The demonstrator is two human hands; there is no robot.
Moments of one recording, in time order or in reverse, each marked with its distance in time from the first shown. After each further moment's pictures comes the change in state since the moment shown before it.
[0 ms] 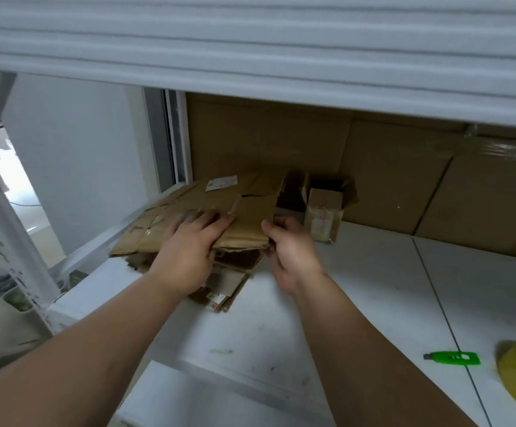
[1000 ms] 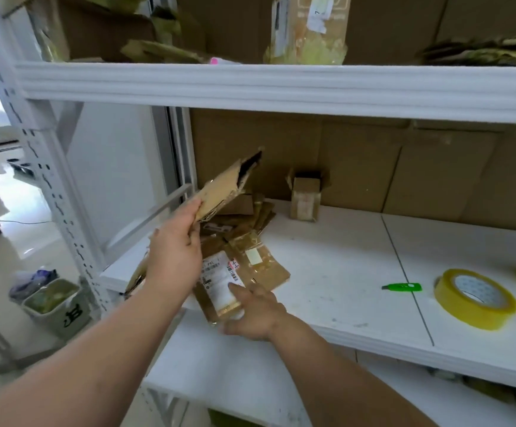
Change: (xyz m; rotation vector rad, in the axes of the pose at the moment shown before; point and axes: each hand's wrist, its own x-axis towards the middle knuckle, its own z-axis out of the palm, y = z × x) left_hand -0.123 0.066 -0.080 -0.521 0.364 -0.308; right_hand -0.171 0.076 -0.011 -1.250 -0.410 0.073
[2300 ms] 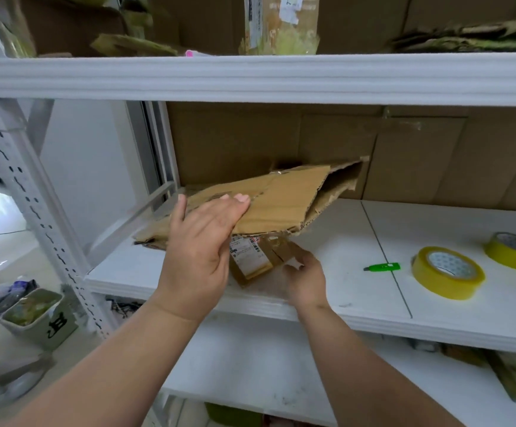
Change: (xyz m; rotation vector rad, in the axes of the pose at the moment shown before) left_hand -0.039 0.053 -0.007 0.012 0.016 0.732; right_hand -0.030 0.039 -0.037 0.634 0.750 0.241
